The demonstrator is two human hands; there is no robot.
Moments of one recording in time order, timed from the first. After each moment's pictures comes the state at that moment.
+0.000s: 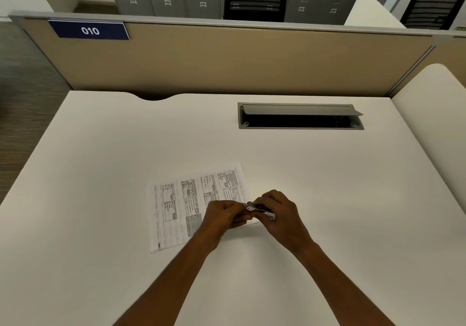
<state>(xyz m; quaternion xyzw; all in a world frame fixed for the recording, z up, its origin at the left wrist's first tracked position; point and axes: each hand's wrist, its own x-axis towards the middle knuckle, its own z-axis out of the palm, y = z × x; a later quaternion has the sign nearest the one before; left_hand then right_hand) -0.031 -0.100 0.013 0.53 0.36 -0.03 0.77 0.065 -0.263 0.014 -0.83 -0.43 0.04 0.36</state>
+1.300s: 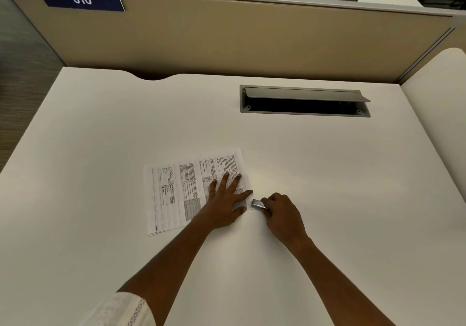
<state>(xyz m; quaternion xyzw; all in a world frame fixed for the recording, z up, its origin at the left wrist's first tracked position) -0.020 -0.083 -0.076 0.96 0.06 -0.13 0.23 0.059 -0.279 -0.039 -0.93 -0.33 0.11 0.15</state>
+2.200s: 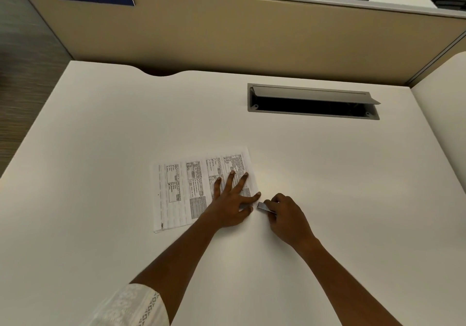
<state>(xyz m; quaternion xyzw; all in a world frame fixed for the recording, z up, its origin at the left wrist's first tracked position) -0.021 -0.084 -0.075 0.96 0.06 -0.13 0.23 0.058 -0.276 -0.034 -0.91 -0.37 0.14 0.13</state>
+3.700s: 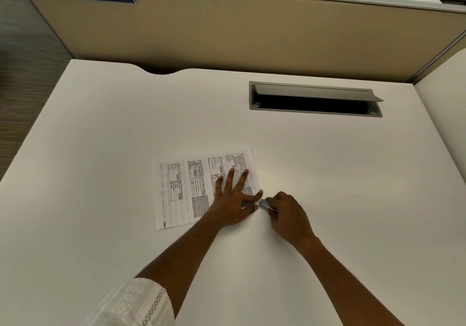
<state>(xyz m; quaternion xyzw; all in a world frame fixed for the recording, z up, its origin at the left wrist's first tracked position) -0.020 -0.084 -0.077 0.96 0.08 -0.13 0.24 0.057 -0.271 -0.039 -0.92 -0.35 0.14 0.15</state>
